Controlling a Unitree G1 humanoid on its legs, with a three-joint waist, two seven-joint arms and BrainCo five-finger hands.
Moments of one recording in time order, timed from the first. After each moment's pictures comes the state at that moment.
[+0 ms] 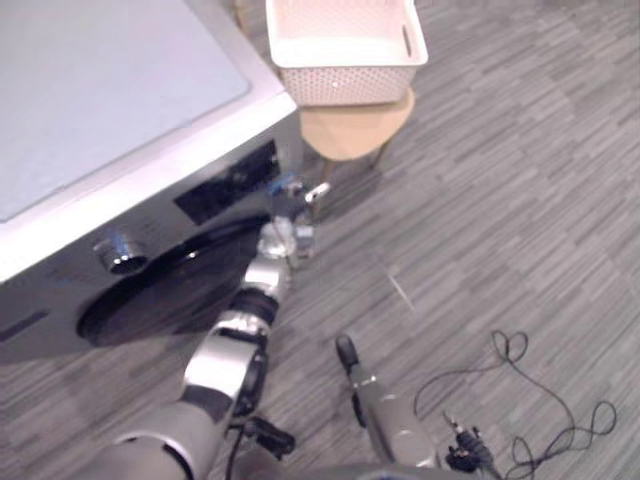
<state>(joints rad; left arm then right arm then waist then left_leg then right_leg) -0.75 0.05 0.00 0.87 -0.16 -0.02 0.24 0.20 0.06 -0.38 0.78 0.54 -0.07 -0.13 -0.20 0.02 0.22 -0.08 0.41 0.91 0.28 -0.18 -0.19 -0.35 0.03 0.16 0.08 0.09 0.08</state>
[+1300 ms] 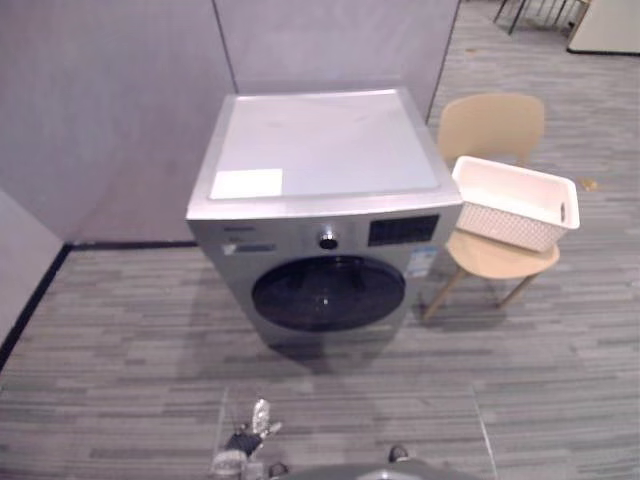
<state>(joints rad) 0.02 0.07 0.07 1.13 0.03 0.00 0.11 0.10 -0.05 -0.58 1.19 0.34 0.05 -0.06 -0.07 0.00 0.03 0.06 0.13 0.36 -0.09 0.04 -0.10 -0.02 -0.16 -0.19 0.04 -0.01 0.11</state>
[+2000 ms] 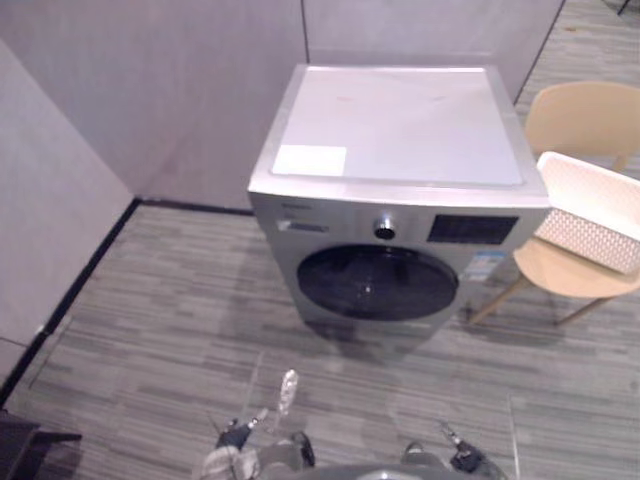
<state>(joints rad) 0.03 0.04 0.22 1.10 -0.08 -0.01 0.11 -0.04 -0.06 -0.55 1.18 0.28 0.05 -0.07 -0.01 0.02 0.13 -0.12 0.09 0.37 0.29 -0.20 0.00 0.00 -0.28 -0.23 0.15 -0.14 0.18</state>
